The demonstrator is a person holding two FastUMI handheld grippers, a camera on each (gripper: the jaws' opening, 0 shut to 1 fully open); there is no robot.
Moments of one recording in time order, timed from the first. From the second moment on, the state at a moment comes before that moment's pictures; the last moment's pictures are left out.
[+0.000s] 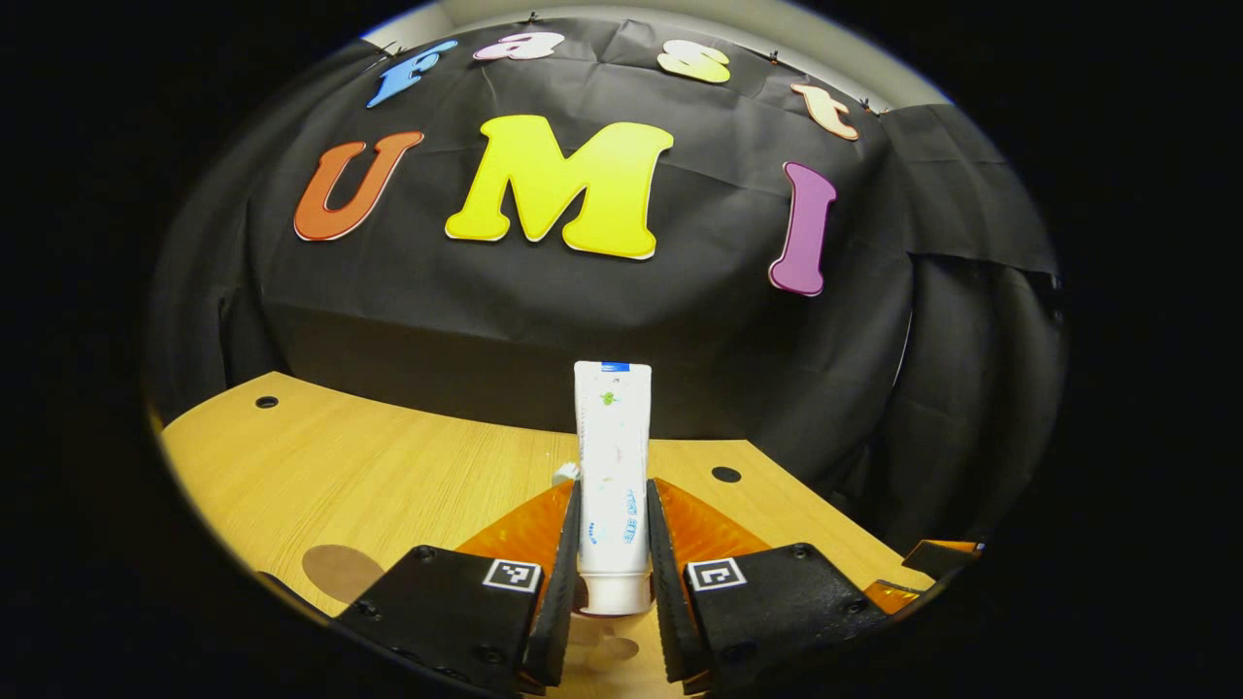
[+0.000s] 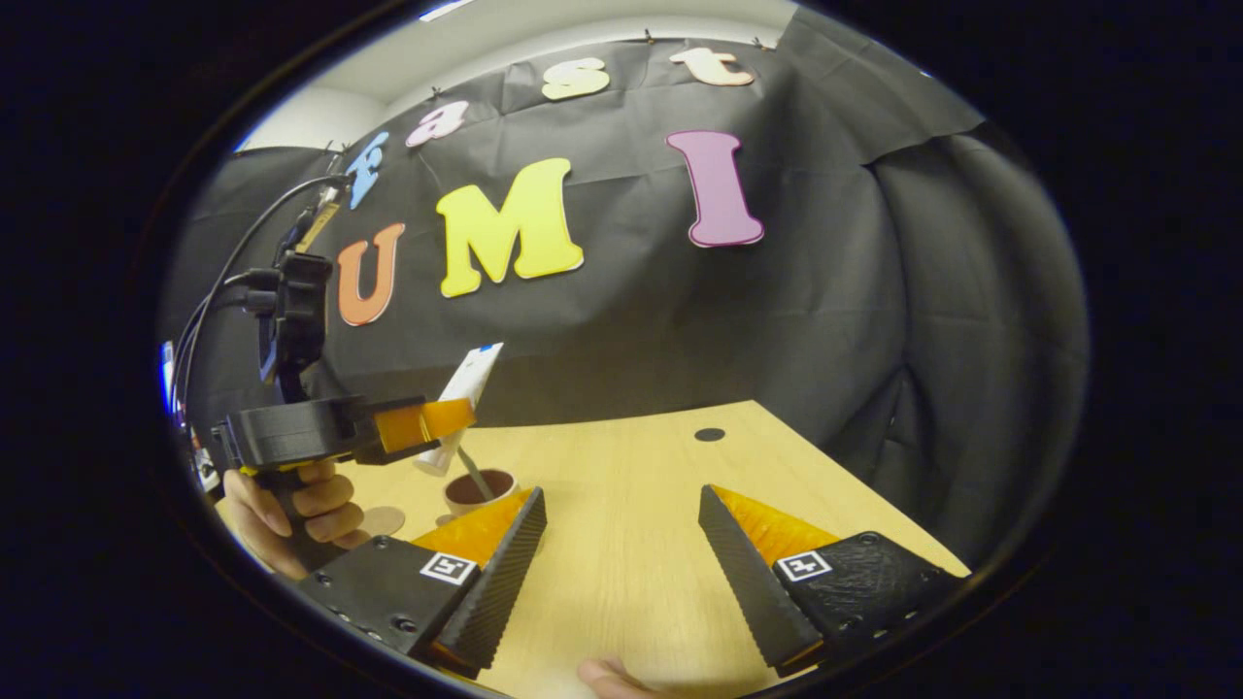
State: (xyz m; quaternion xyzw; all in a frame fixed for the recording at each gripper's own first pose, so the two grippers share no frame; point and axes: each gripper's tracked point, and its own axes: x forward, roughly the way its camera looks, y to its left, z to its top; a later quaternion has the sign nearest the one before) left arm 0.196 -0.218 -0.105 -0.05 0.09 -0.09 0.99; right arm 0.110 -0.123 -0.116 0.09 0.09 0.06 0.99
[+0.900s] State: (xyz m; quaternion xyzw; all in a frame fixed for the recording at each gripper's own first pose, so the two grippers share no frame) left arm 0.192 -0.220 -0.097 -0.01 0.07 -0.08 0.99; right arm 0.111 -0.121 -0.123 0.09 0.09 0.06 0.99
